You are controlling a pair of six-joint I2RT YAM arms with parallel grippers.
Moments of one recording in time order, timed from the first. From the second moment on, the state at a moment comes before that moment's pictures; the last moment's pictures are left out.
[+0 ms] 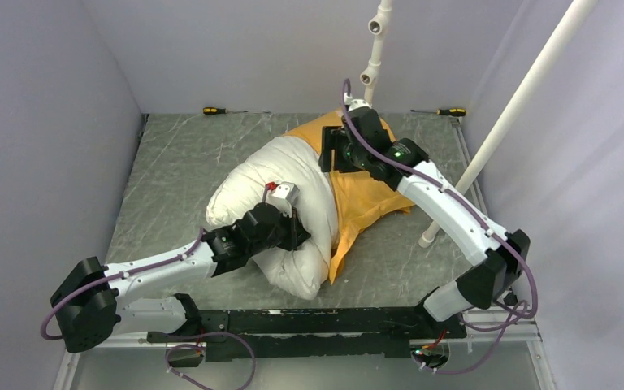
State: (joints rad) left arm -0.96 1.17 0.67 0.03 -0.08 -0.62; right arm 0.66 1.52 1.57 -0.73 0.15 0.45
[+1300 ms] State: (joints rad) left arm -0.98 1.06 0.67 -0.13 -0.15 -0.61; right arm 0.60 1.60 1.68 -0.62 -0.63 0.41
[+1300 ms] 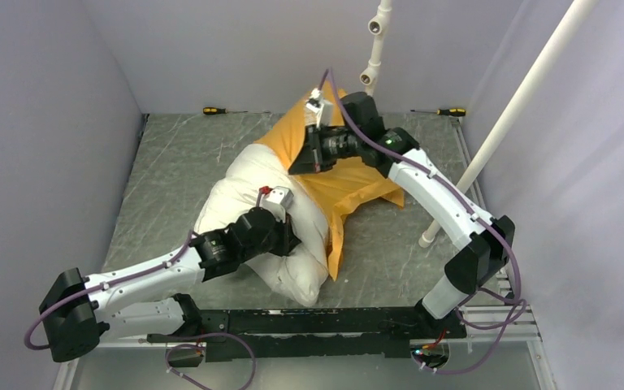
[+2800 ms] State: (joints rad) left arm -0.19 1.31 1.29 -1.01 0.22 -0.42; right arm 0.70 1.68 1.49 -0.33 -0.56 0.57
